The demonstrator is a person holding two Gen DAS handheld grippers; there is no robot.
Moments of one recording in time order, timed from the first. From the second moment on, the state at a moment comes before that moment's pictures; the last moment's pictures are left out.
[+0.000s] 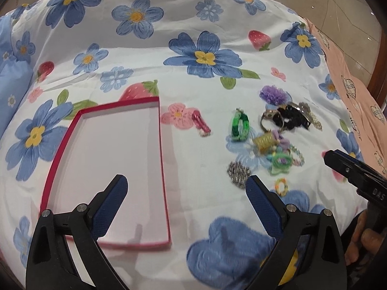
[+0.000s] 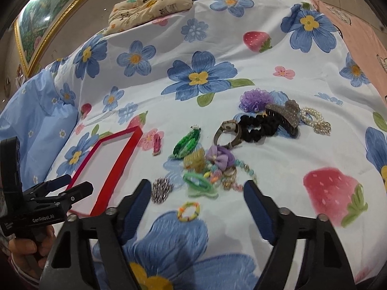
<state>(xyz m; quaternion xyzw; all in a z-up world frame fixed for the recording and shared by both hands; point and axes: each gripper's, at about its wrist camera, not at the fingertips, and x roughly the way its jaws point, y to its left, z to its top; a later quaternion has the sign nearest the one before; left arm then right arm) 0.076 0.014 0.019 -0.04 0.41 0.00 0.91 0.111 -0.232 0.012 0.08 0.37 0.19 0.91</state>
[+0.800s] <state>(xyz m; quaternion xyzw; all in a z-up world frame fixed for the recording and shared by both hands) 0.232 0.014 -0.039 -0.08 0.50 -0.03 0.86 0.252 -0.233 -0.046 0.11 0.47 0.14 0.87</state>
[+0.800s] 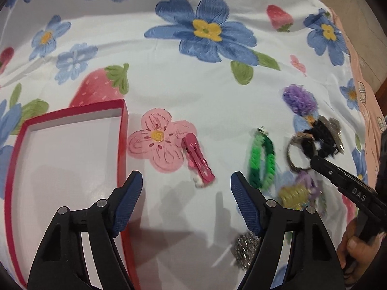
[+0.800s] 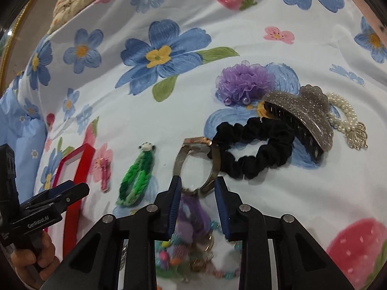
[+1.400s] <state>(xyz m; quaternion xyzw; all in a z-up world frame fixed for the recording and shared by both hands) 0.248 0.010 -0.052 -0.07 0.51 -0.07 0.85 0.257 -0.227 -0.045 0.12 0.45 0.15 0.87</state>
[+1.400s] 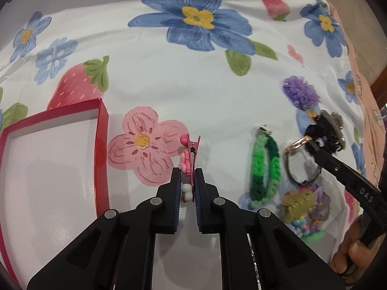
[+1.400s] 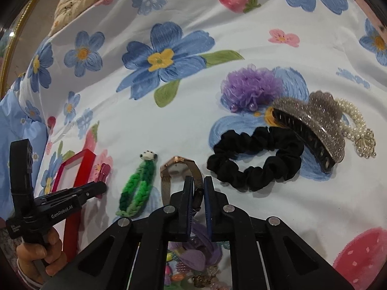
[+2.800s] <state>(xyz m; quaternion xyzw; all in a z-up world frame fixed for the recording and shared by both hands) 0.163 0.200 -0.030 -0.18 0.47 0.04 0.87 0.225 0.000 -0.014 0.07 0.44 0.36 0.82</state>
